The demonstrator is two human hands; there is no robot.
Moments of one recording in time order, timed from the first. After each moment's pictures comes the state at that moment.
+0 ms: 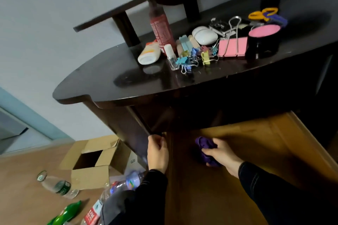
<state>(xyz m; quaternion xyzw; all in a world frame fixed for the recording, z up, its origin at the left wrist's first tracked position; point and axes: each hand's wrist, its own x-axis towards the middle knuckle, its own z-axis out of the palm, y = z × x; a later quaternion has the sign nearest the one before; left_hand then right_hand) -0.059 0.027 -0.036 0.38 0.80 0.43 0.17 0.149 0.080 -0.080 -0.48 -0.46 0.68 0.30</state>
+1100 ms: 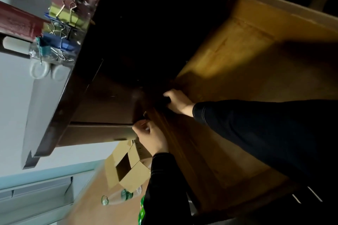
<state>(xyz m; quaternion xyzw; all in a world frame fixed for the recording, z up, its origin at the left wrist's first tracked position) -0.048 0.033 -0.030 0.41 0.83 0.38 0.06 0.036 0.124 -0.109 -0.50 -0.56 0.57 0.34</state>
